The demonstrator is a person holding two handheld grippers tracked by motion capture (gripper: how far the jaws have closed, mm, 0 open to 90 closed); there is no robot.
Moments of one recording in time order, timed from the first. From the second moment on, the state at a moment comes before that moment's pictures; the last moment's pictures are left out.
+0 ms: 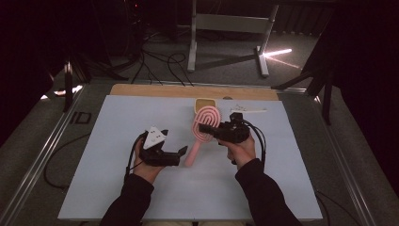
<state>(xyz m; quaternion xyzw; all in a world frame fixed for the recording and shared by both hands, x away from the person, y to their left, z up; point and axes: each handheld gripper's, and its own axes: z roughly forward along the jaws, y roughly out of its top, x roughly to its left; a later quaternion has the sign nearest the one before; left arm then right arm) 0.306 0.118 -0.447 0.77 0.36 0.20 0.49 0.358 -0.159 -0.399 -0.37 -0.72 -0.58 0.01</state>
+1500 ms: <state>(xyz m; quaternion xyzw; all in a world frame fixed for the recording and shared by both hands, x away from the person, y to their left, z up) 0.246 0.237 -0.502 0.73 0.42 0.28 0.46 0.369 -0.158 -0.392 -0.39 -0.71 -0.59 0.00</state>
